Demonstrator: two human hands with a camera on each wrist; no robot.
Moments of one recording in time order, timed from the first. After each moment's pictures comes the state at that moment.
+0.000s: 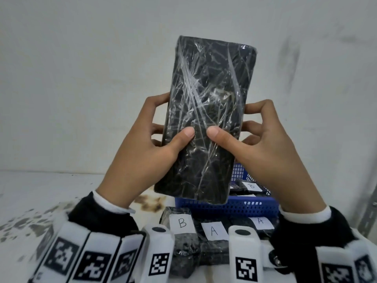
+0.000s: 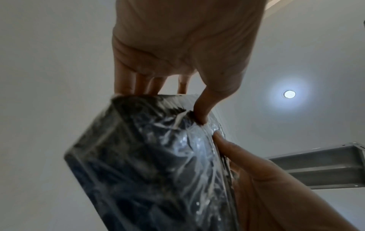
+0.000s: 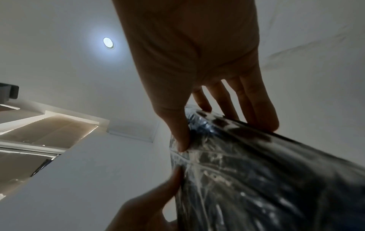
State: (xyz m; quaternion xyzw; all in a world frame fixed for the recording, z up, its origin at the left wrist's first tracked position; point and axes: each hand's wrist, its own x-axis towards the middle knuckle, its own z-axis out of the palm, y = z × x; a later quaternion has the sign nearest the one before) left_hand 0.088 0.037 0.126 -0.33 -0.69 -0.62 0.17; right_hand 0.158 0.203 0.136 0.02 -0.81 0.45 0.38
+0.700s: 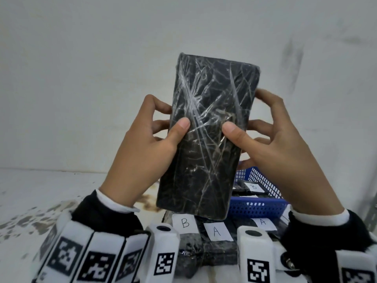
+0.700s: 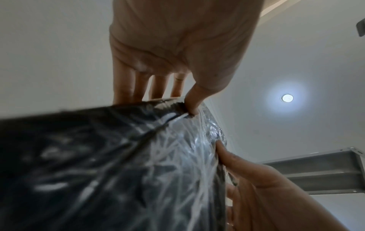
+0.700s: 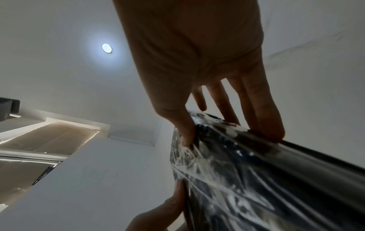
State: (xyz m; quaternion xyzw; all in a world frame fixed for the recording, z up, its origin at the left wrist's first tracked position) left_hand 0.090 0.034 0.129 -0.31 -0.67 -0.65 0.17; right_hand 0.163 0.205 0.139 0.03 -0.80 0.47 0.38
